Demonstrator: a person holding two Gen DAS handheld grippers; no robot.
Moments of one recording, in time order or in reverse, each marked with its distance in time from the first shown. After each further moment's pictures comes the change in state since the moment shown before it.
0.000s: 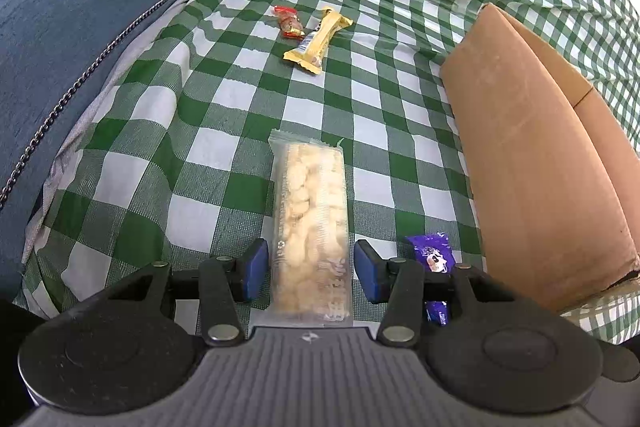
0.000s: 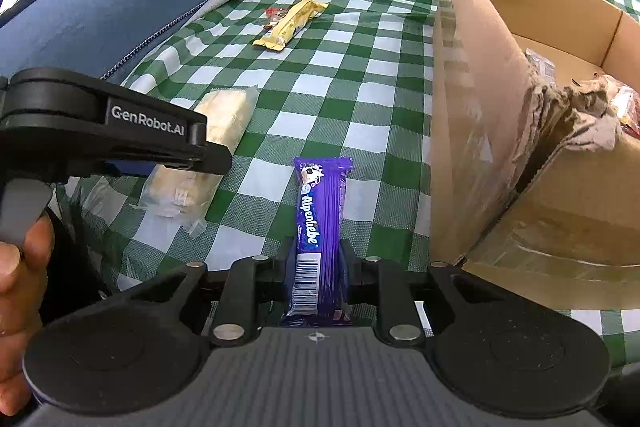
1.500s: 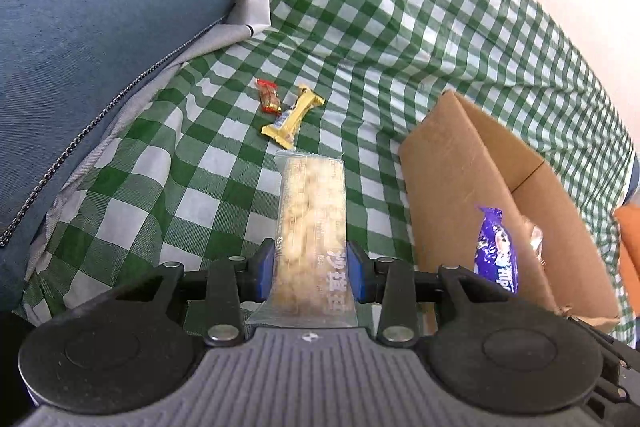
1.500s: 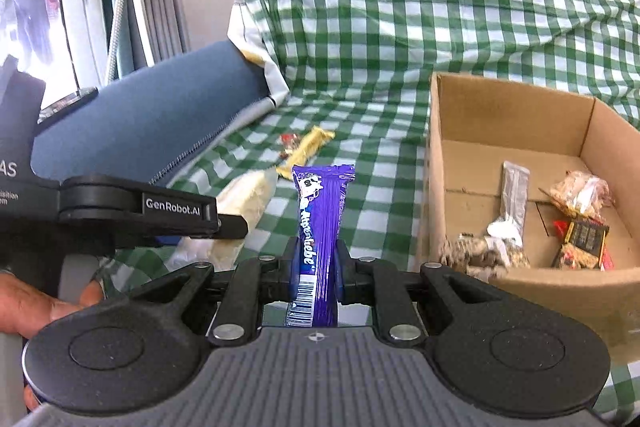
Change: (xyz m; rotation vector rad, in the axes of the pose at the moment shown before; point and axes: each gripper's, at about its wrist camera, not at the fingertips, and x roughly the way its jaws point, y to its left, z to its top) left arm -0.049 0.009 0.002 -0.103 -0.206 -0.131; right arm -0.071 -0.008 0.013 0.000 -0.340 0.053
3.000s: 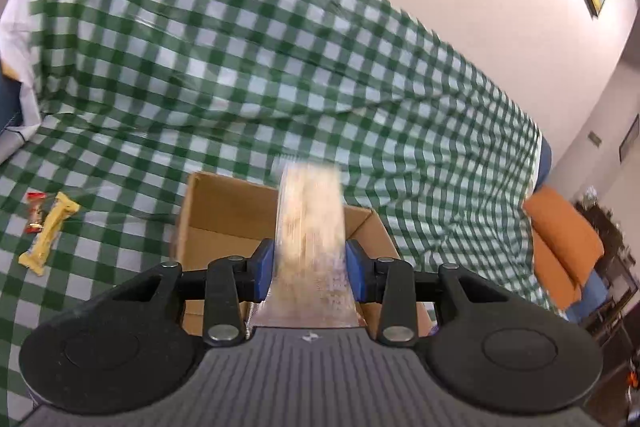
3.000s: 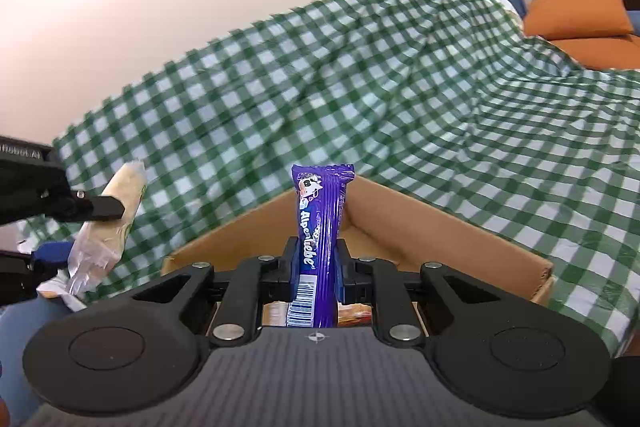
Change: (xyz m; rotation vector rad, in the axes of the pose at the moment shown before) left arm 0.038 -0.250 0.087 0.174 -0.032 -0.261; right arm -0.040 -0.163 0.018 0.577 -0.352 -0.509
